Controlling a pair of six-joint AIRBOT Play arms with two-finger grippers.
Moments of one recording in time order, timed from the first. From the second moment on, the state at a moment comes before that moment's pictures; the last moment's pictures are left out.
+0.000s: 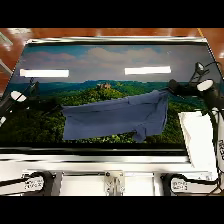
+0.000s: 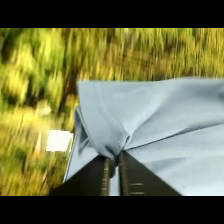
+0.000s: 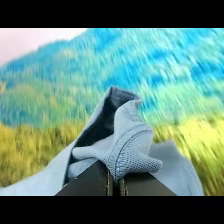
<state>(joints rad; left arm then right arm) 0.15 -1.41 0.99 0.99 -0.90 -1.43 -0.19 -1.49 1.18 -1.01 0.68 1.42</state>
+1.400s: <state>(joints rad) 0.29 -1.45 0.70 0.93 -1.19 -1.28 -0.49 -1.35 1.12 -1.20 1.36 1.36</state>
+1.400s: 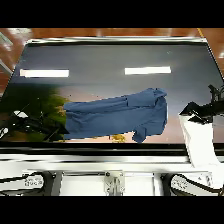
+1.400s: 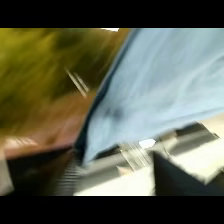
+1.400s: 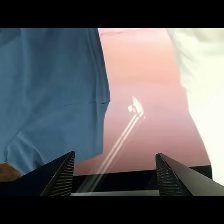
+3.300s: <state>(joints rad) 0.21 -0.81 1.84 1.02 -1.03 -1.37 -0.36 -0.70 1.60 -0.85 0.87 1.28</state>
